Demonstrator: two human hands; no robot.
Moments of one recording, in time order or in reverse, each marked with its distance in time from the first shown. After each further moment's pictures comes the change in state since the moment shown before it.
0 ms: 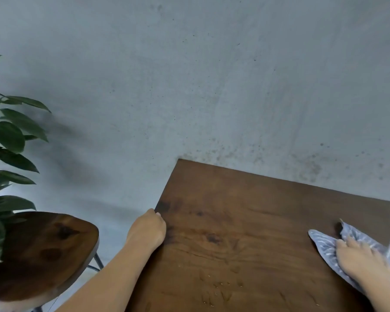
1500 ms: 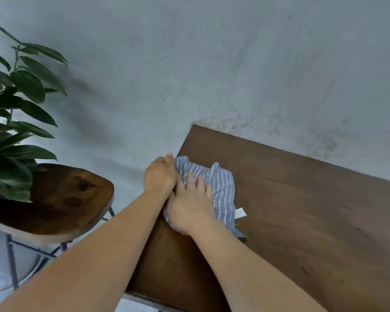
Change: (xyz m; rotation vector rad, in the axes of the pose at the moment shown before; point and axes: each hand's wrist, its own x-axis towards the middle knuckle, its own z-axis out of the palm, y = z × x) left_hand -0.011 0.002 -0.018 -0.436 0.166 -0.049; right_hand -0.293 -0.283 0.037 -0.063 -0.202 -0.905
